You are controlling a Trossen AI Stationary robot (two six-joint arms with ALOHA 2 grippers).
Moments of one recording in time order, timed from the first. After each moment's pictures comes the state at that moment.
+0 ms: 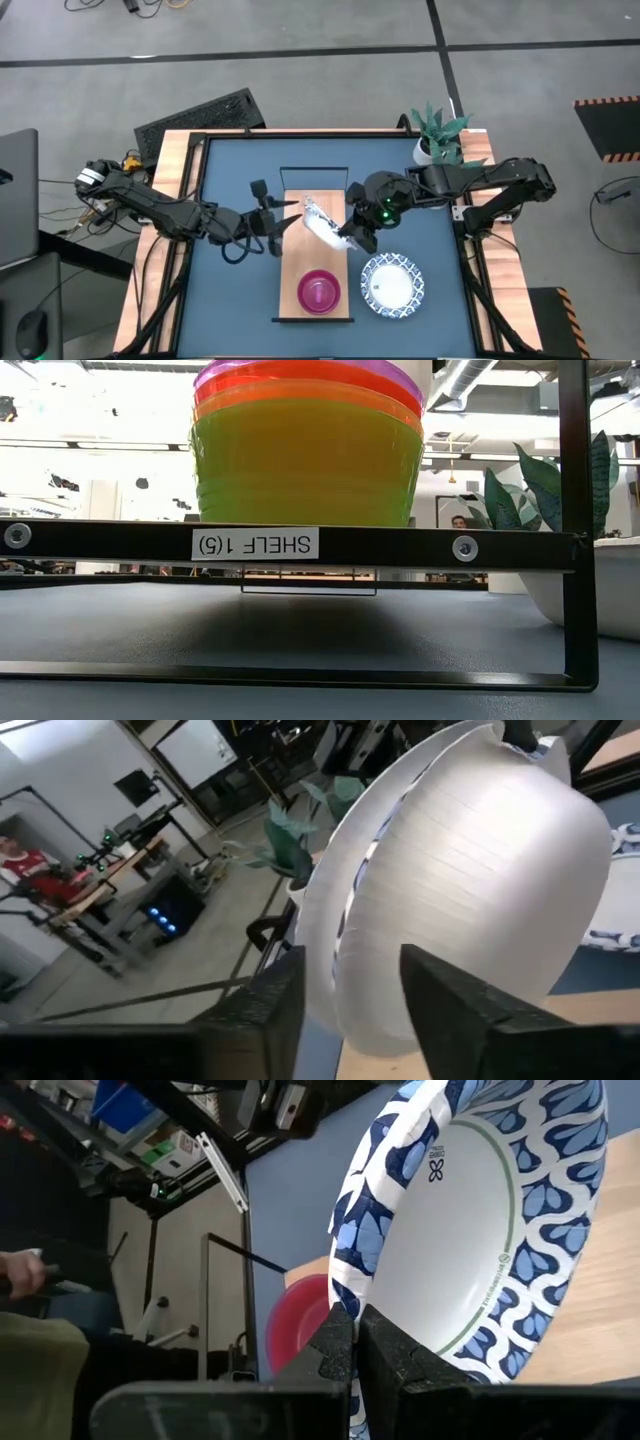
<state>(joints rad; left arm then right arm) -0.33 1.21 0.84 0.21 -0.74 0.40 0.14 1.46 1.48 -0.65 -0.16 0.59</state>
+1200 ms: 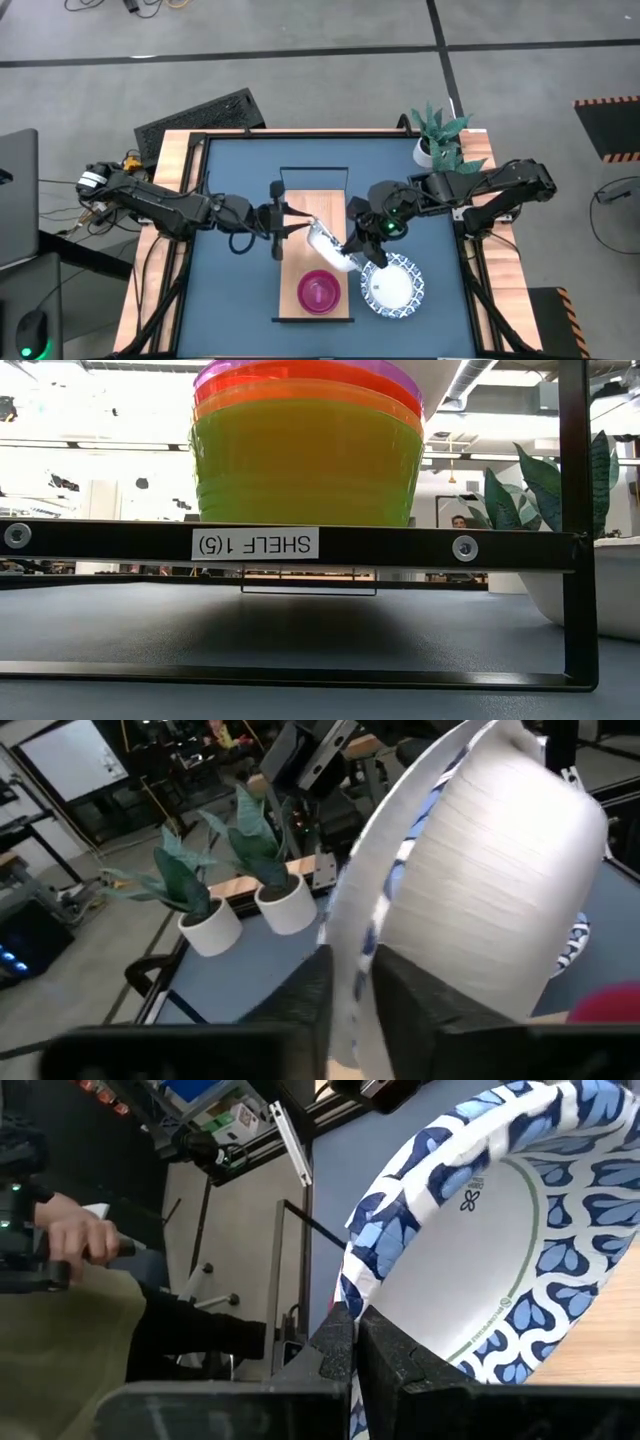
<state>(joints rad) -0.22 1.24 0.86 0.23 -0.33 0.28 0.20 1.46 1.48 -0.60 -0.25 0.57</state>
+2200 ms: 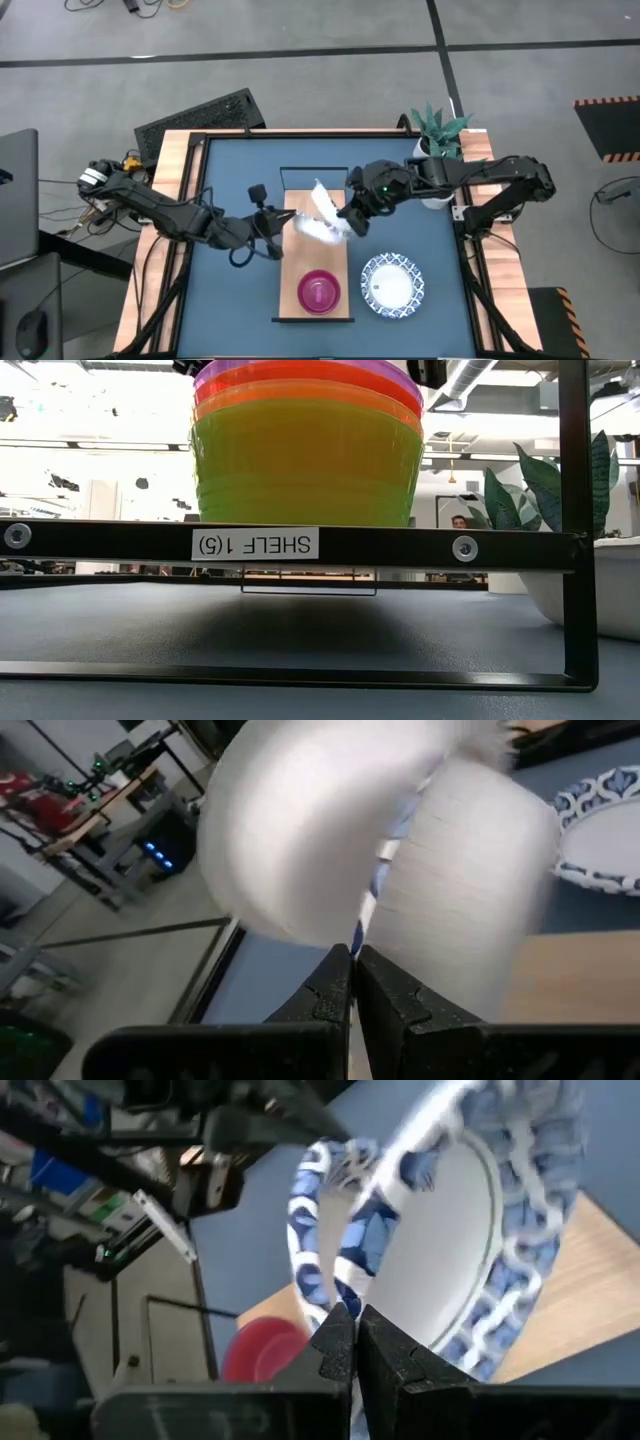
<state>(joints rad) -0.36 1.24 0.86 0.00 -0.81 0.18 0.07 1.46 1.48 -0.68 -0.05 0.68</state>
